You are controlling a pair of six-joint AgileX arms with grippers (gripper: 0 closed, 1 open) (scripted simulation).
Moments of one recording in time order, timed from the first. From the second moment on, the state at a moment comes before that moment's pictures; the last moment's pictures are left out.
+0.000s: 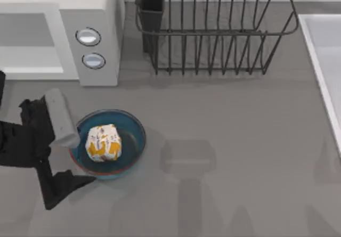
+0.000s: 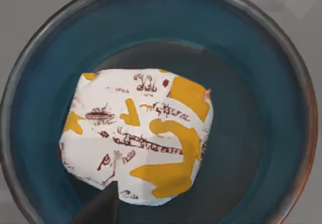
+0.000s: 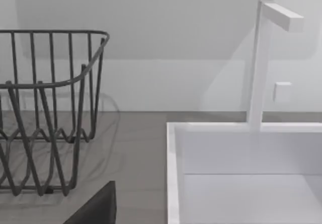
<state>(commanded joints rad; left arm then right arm) -0.11 1.34 0.62 -0.40 0.61 0.97 0.00 0.00 0.00 0.00 0.00 0.00</state>
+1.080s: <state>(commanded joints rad) 0.00 0.00 0.00 0.00 0.00 0.00 0.00 0.00 0.00 0.00 0.00 0.00</state>
